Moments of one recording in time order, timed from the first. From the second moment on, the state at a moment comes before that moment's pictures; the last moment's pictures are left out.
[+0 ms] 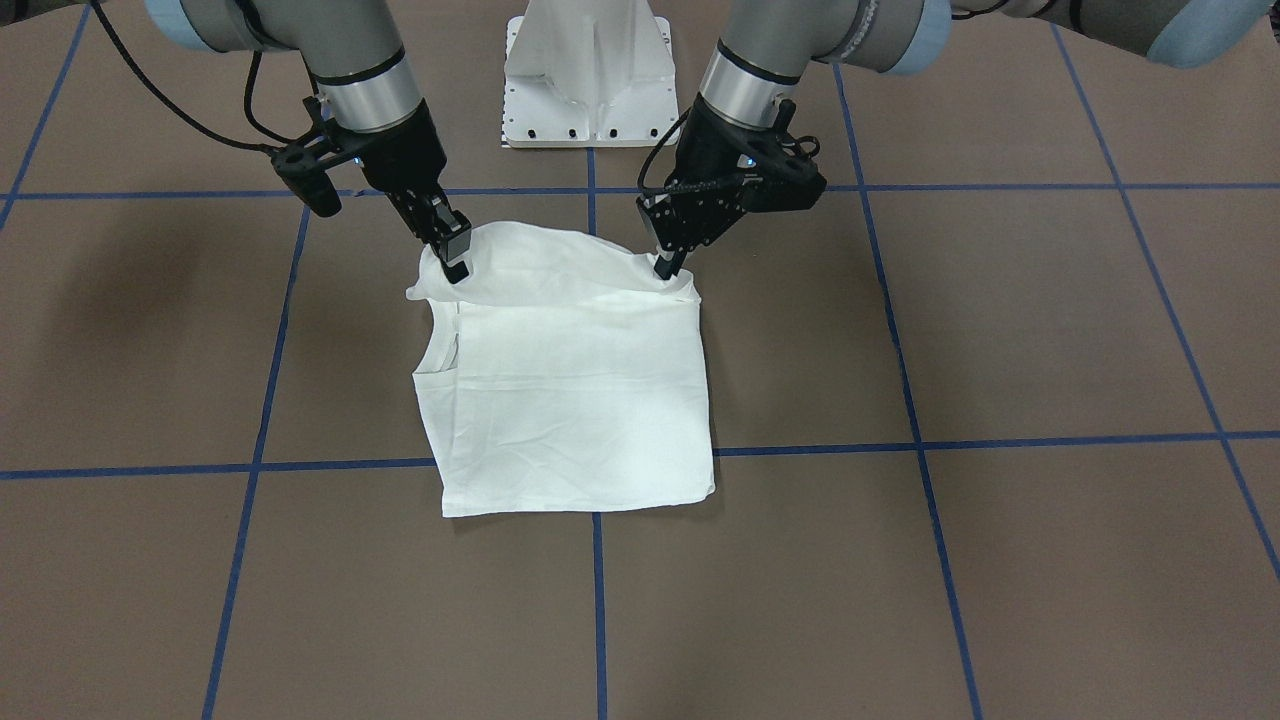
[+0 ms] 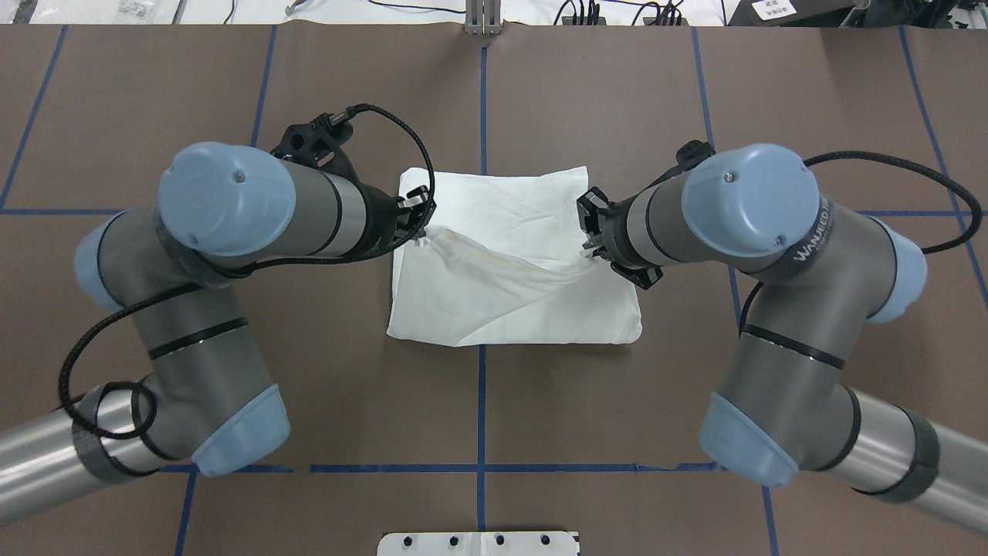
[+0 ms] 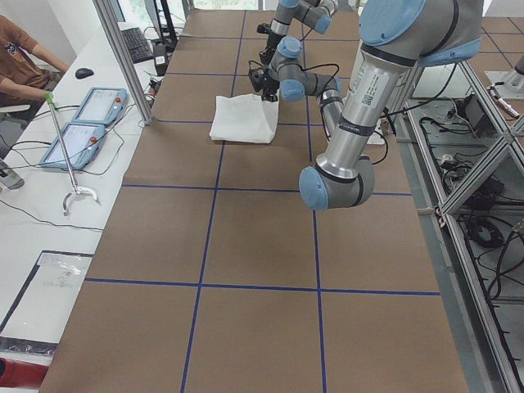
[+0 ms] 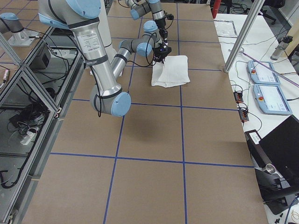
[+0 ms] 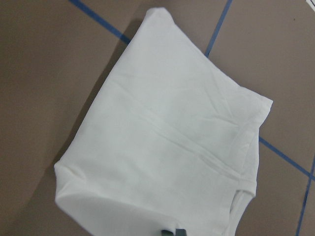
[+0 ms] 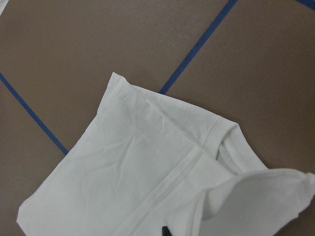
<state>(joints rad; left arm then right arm) -0.59 -2.16 -1.83 -1.87 -1.71 -1.70 0.60 -1.09 1.96 -1.49 1.74 2.07</state>
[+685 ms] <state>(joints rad) -0.69 -2.24 -1.50 -2.15 -1.74 -1.62 0.76 -0.85 1.52 -1.38 1.91 1.92</state>
